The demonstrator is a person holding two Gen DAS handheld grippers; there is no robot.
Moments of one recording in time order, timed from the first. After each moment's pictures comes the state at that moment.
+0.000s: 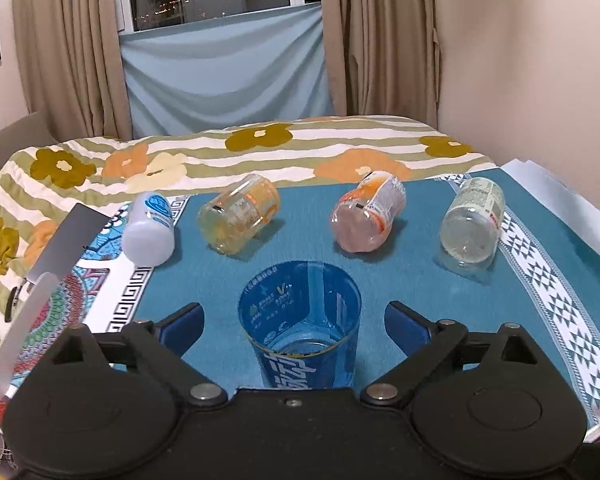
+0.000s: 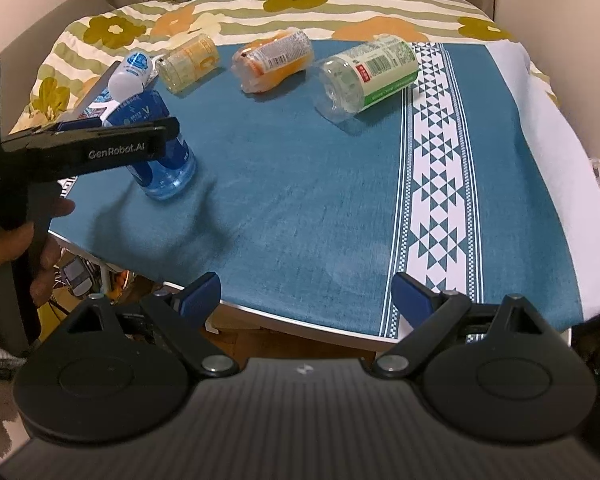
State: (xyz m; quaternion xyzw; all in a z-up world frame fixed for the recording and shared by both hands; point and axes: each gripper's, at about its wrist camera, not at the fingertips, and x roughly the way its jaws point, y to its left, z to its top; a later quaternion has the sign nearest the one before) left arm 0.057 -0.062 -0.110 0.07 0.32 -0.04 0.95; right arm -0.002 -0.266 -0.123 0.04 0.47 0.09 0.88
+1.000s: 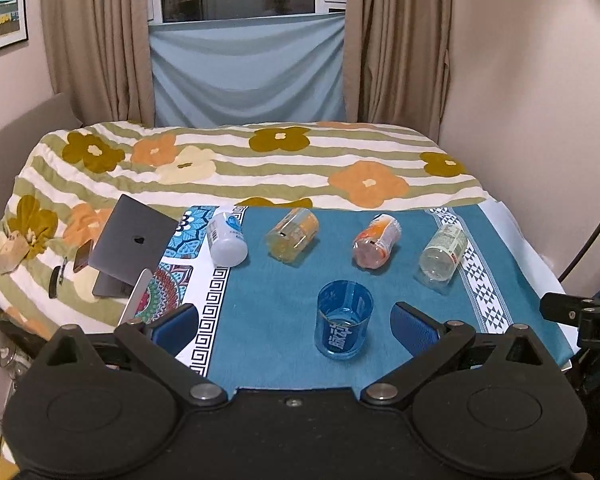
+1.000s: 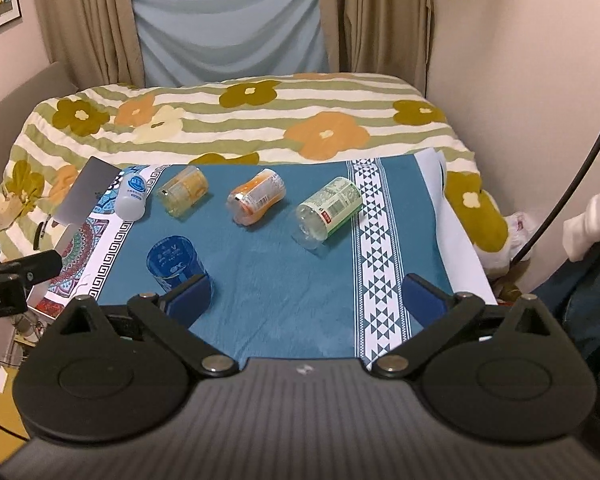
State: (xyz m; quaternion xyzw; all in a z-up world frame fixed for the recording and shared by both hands) left arm -0.028 0.002 0.033 0.03 0.35 -0.03 0.94; right arm -0.037 -0.243 0.022 0.04 0.37 -0.01 0.93
